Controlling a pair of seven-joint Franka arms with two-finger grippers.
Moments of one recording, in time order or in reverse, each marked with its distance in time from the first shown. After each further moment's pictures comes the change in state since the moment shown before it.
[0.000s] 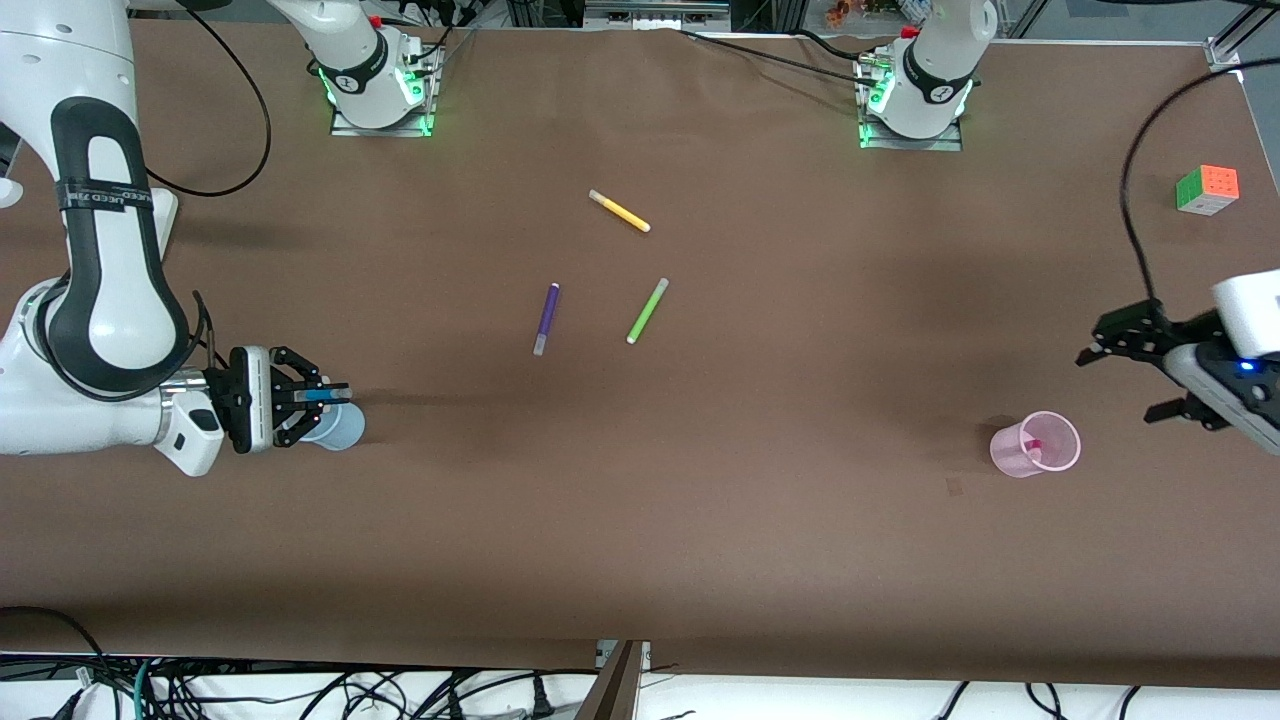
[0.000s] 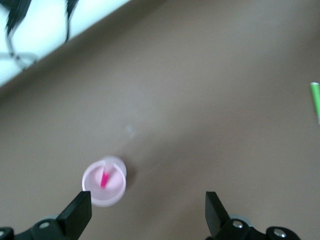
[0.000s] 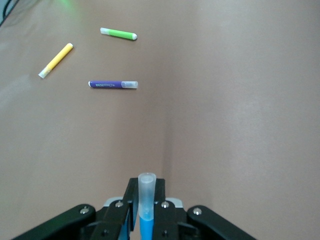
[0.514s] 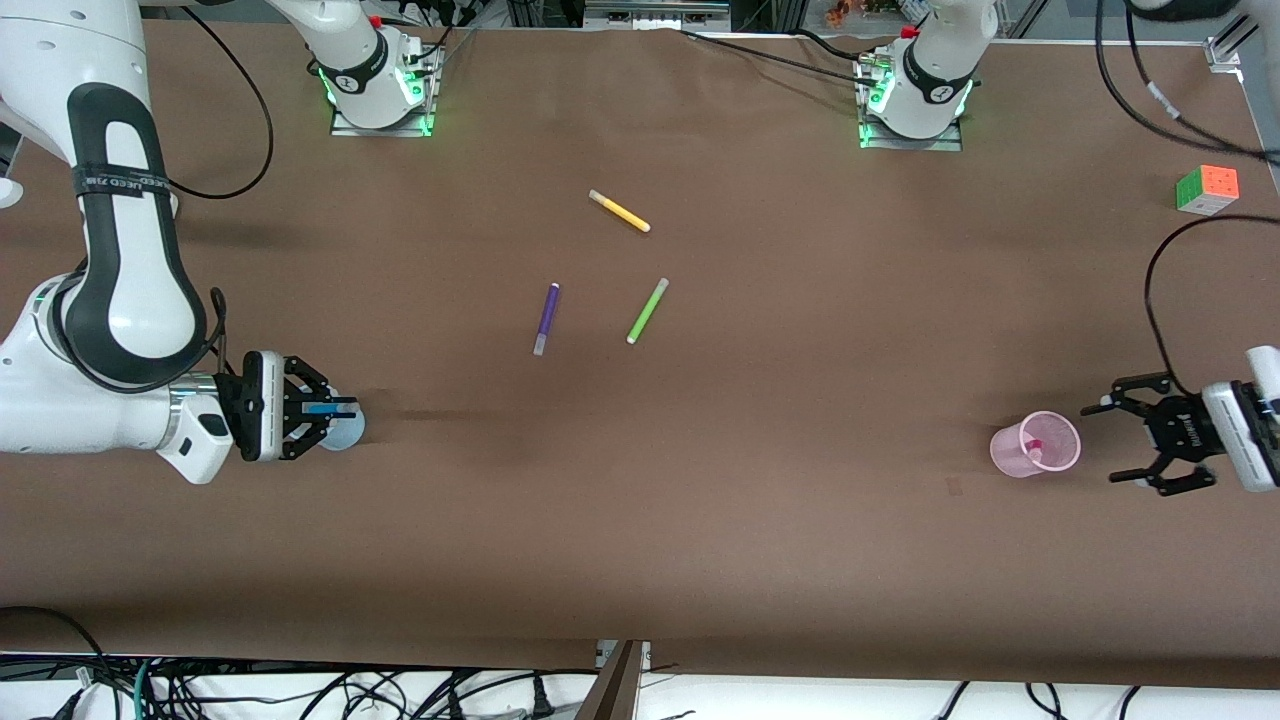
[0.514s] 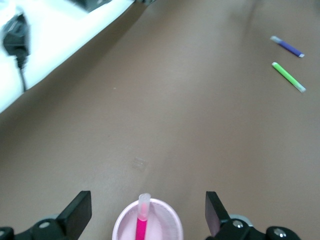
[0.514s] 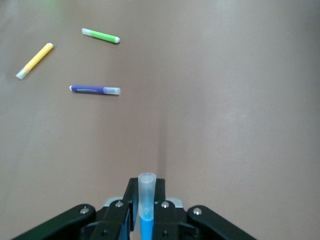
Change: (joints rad) left arm 0.276 0.272 0.002 0.004 -0.439 0.123 0.857; right arm 0.041 -0.005 0.000 0.040 -0.027 0.050 0.052
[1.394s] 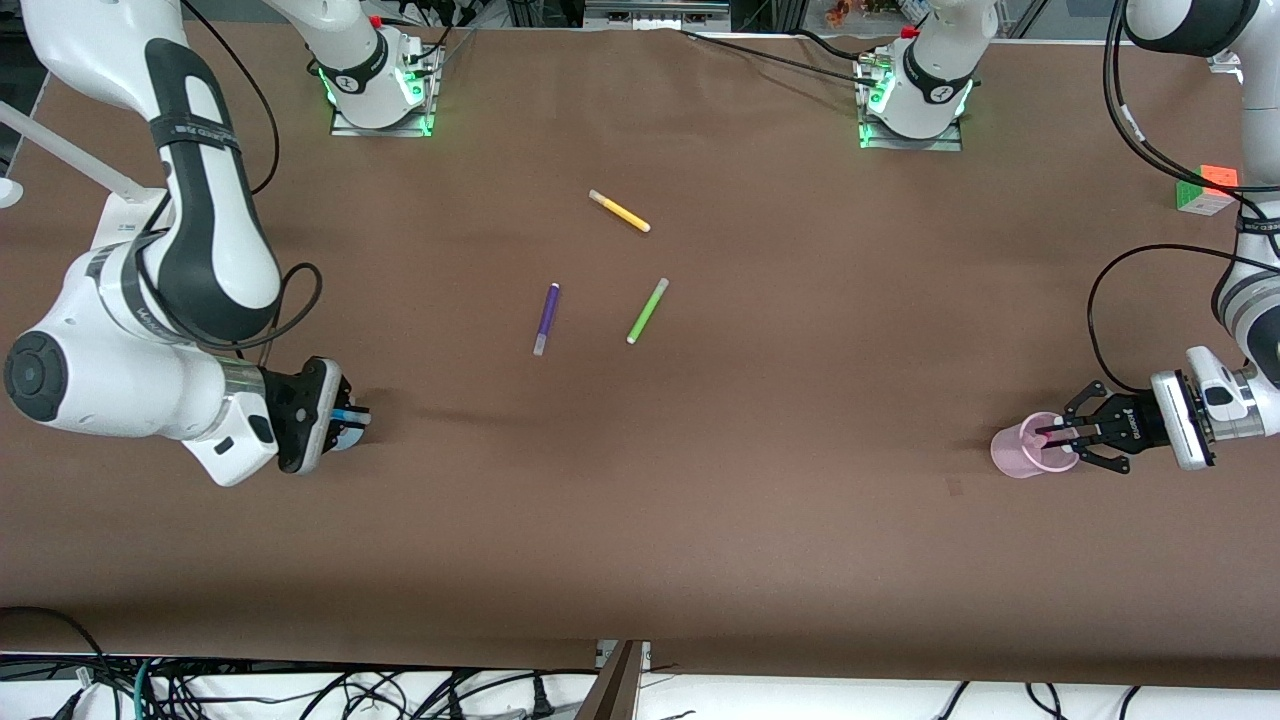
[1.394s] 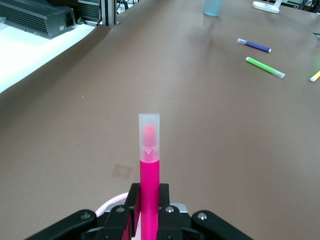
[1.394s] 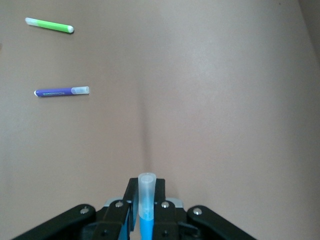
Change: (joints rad) left arm 0.070 0.176 0.029 -0.107 -0.281 0.013 0.560; right arm 0.121 -0.054 0.000 0.043 -0.208 0.093 0.356
